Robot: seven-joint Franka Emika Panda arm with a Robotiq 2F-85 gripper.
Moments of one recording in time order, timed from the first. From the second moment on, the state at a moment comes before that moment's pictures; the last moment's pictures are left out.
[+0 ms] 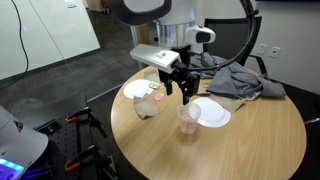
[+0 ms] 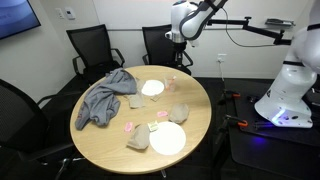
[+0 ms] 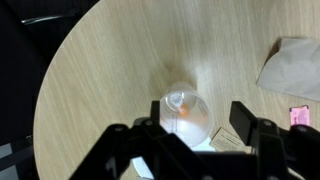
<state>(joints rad) -0.14 0.20 -0.16 -2.27 -0.11 2.47 -0.41</state>
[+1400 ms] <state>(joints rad) -0.21 0.46 -0.08 -2.11 -0.12 2.58 -0.51</state>
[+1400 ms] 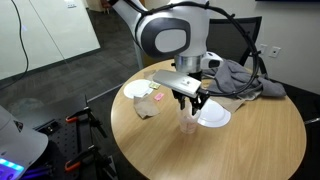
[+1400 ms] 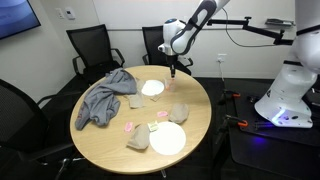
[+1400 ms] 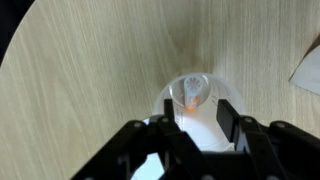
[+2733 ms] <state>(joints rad) -0.23 0.57 -0.07 -2.02 -0.12 2.54 -0.51</state>
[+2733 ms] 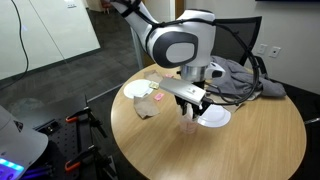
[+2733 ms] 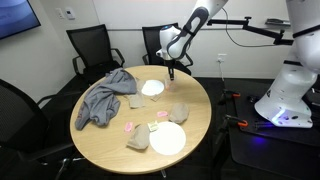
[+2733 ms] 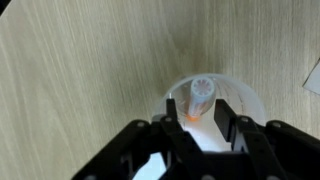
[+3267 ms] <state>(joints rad) -0.23 0.58 -0.07 -1.99 -0.12 2.47 -0.51</state>
